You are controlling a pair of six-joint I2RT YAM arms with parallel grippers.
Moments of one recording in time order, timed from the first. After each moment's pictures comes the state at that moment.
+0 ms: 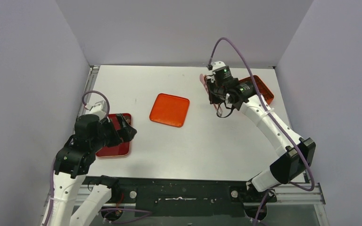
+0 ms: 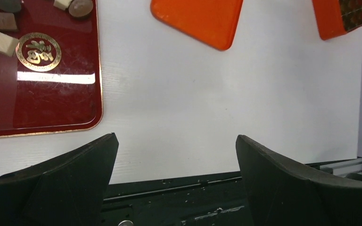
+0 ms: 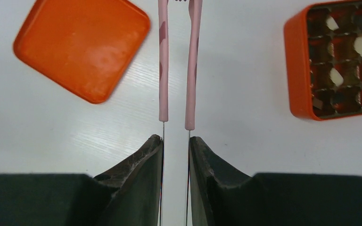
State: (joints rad) left arm -0.24 0.67 1.04 -0.99 0.09 -0.54; right arm 0.58 1.52 1.53 -0.80 0.17 0.15
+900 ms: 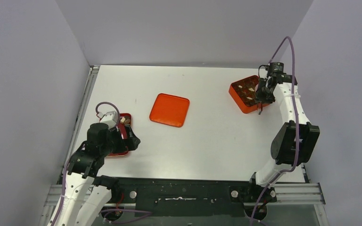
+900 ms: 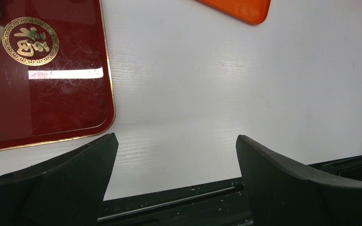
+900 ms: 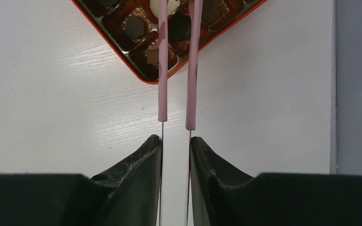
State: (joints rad) left arm -0.25 0.59 0.70 -0.84 0.10 -0.43; right arm -0.11 1.68 1.54 -0.91 0.06 0.12
